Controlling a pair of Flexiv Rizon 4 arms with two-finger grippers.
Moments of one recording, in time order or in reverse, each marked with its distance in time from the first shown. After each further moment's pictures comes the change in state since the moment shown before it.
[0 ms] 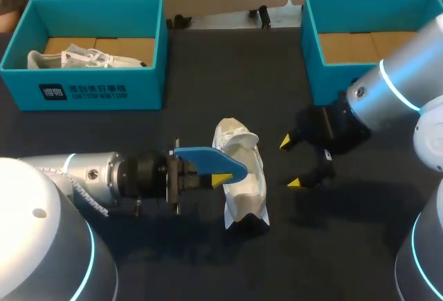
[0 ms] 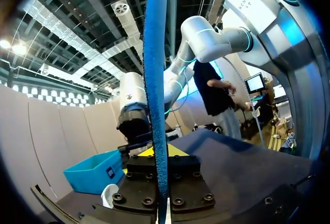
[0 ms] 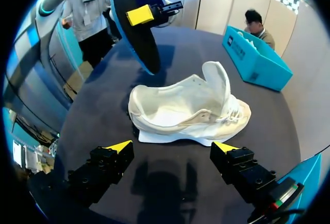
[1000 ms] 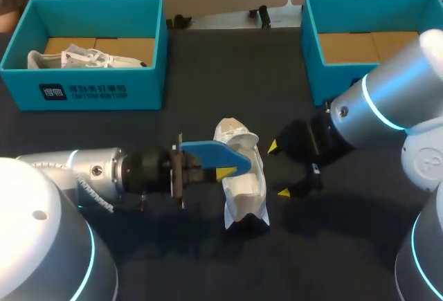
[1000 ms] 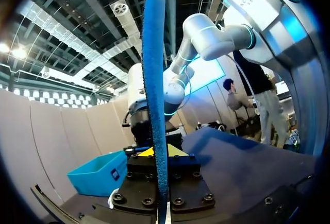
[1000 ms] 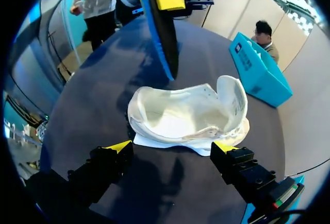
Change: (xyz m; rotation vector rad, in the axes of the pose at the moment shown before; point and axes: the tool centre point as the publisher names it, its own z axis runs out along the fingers) left arm -0.012 -0.001 0.009 -0.014 -0.023 0.029; right arm 0.008 0.017 0.016 0.068 -0.088 -0.167
